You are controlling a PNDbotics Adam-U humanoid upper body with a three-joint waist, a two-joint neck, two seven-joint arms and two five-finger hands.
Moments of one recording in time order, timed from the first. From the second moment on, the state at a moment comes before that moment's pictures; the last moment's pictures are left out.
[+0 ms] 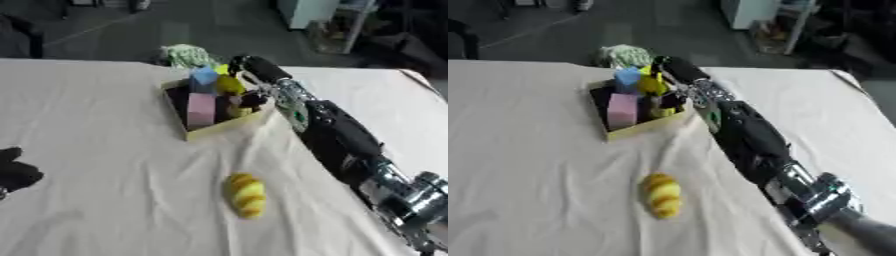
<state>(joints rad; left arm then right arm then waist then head) -0.23 0.25 -0.25 -1.98 0.06 0.12 -0.18 -0.86 -0.49 0.14 -0.83 0.94 -0.28 -0.04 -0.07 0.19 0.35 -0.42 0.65</state>
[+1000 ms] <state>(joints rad) -0.23 0.25 -0.25 -1.98 0.06 0.12 -0.18 -0.84 -0.52 0.17 -0.89 1.05 -0.39 0.10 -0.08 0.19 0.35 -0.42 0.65</state>
